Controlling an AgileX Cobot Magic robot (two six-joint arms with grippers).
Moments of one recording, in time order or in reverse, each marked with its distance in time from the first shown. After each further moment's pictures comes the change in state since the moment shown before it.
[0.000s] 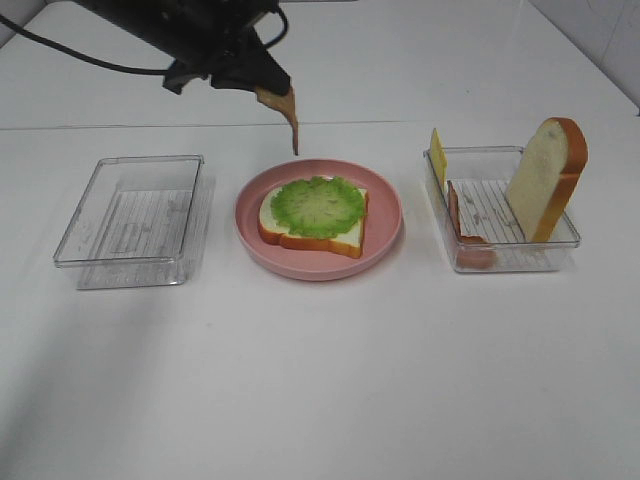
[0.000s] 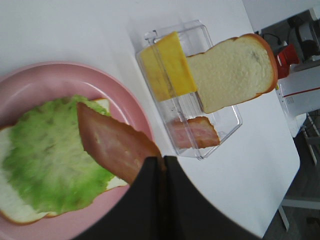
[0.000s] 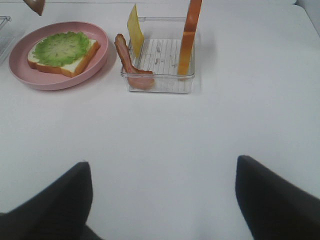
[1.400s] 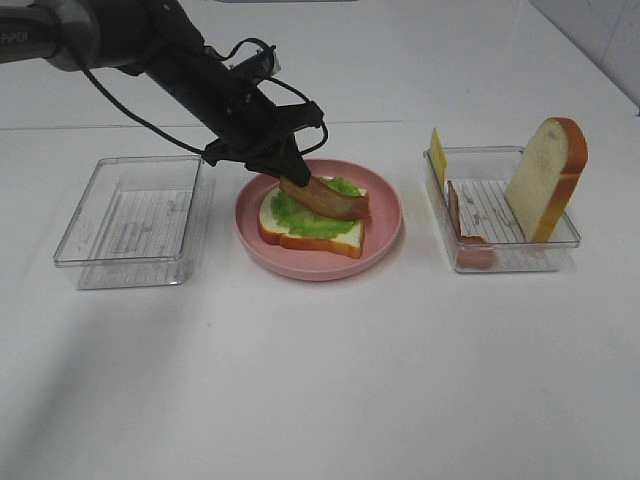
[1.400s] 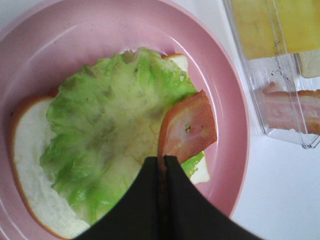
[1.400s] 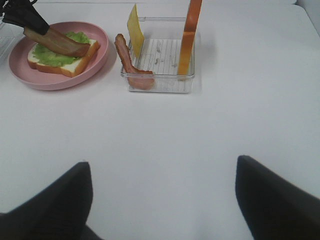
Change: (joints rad) left arm -0.066 0.276 -0.198 0.220 0.053 -0.125; right arm 0.000 0.000 0.000 0.000 0.000 0.000
